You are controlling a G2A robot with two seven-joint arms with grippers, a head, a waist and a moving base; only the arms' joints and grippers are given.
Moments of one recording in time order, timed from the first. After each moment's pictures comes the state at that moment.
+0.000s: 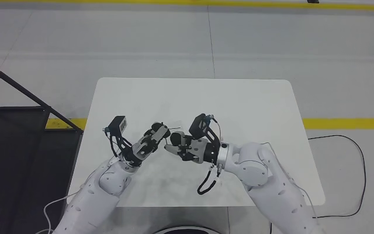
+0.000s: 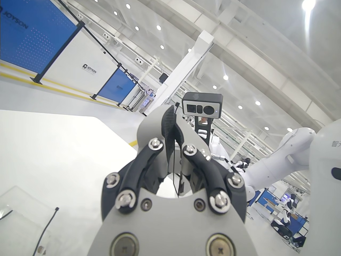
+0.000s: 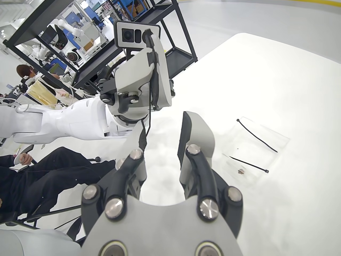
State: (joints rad) left arm 1.26 -1.10 -1.14 -1.52 0.27 -1.01 0.13; right arm -1.01 -1.22 0.96 -1.76 -0.52 -0.43 0.65
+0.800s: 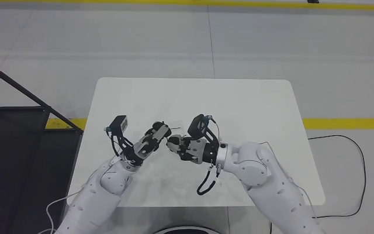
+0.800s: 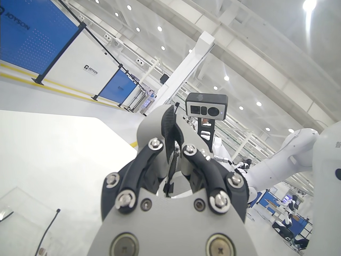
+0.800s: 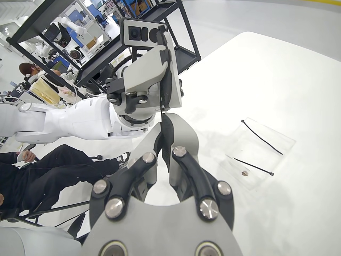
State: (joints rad) left arm 1.26 -1.12 -1.14 -1.50 0.27 -1.01 0.12; right arm -1.01 -1.22 0.96 -1.75 -0.52 -0.45 0.65
